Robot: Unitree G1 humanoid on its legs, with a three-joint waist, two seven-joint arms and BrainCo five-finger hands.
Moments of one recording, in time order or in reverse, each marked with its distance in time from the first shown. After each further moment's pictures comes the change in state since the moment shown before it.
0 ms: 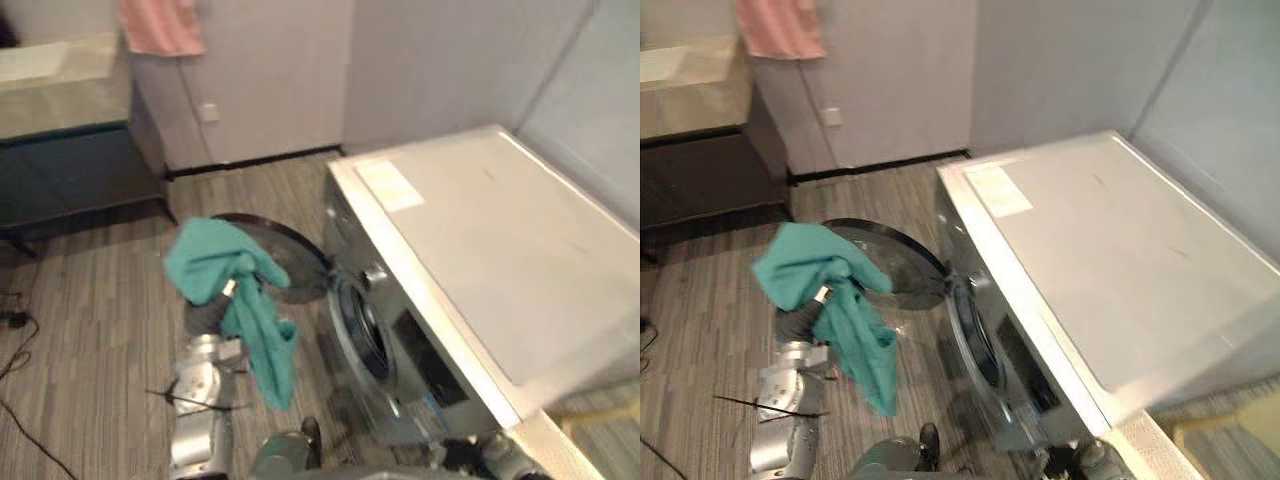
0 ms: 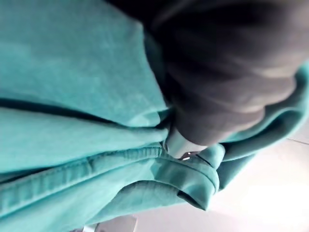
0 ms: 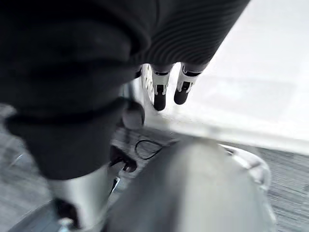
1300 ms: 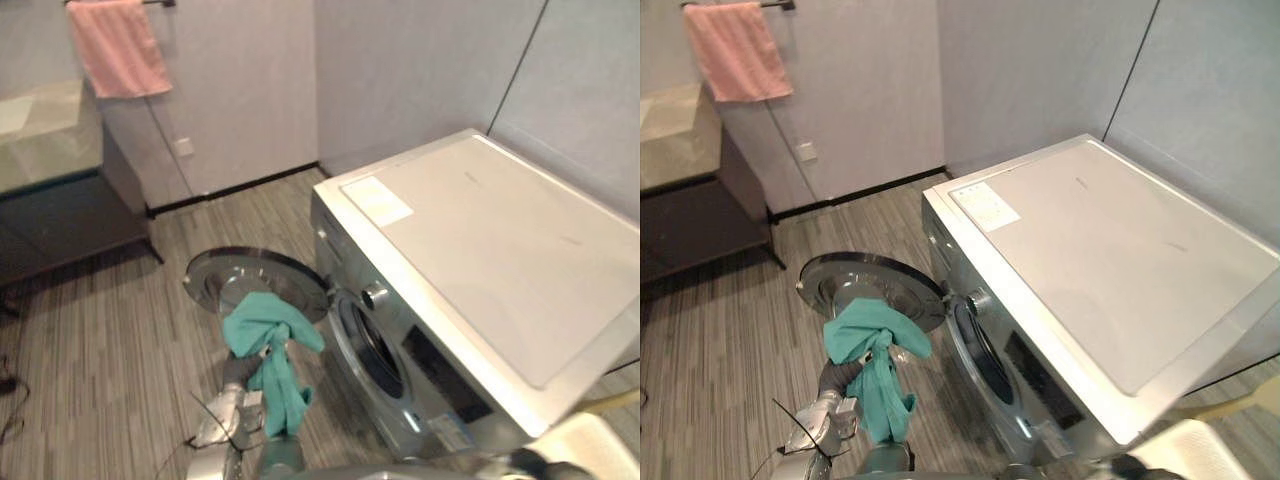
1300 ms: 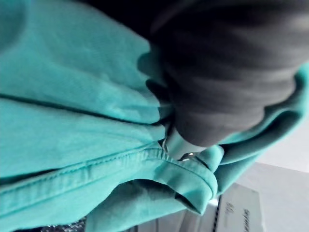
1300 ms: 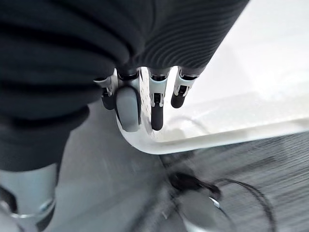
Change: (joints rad) left arm 0.072 0.056 -0.010 0.392 0.020 0.074 -0.095; right arm 0.158 -0.200 -0.538 -0.162 0.177 0.009 -0.045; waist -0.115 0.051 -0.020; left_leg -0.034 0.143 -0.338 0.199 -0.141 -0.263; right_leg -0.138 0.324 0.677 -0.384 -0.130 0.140
